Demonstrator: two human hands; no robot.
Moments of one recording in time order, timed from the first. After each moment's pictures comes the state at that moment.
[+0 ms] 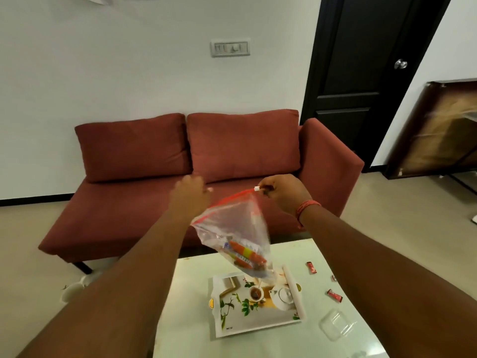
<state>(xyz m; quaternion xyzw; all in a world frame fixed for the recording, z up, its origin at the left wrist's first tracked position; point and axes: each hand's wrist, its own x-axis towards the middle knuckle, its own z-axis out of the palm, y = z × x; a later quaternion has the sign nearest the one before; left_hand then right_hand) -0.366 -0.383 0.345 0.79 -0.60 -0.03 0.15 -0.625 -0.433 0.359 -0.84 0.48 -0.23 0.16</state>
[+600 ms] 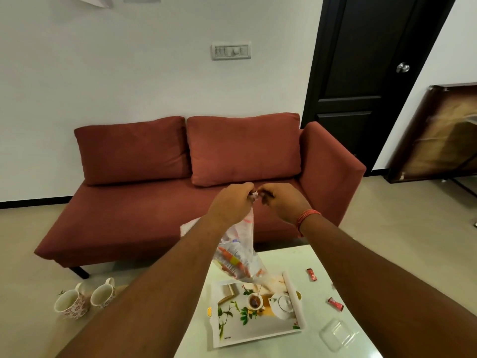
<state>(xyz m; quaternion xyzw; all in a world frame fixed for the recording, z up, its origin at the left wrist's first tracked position) -0.455 -0.408 0.350 0.62 -0.75 -0.05 0.23 -0.623 -0.446 0.352 -0.84 0.47 -0.21 0.18</state>
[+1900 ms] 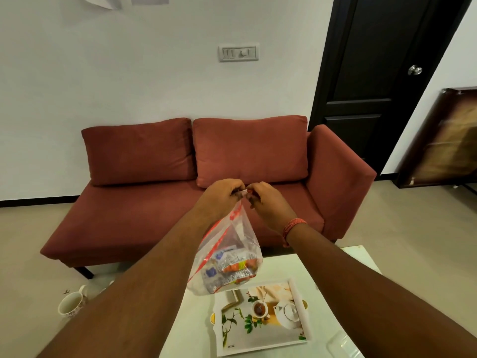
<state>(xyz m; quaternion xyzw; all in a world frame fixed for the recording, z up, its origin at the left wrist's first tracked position) -0.403 -0.424 0.365 0.60 -0.74 -0.10 0.28 -0.570 -0.450 0.347 -0.82 0.43 -0.29 0.25</state>
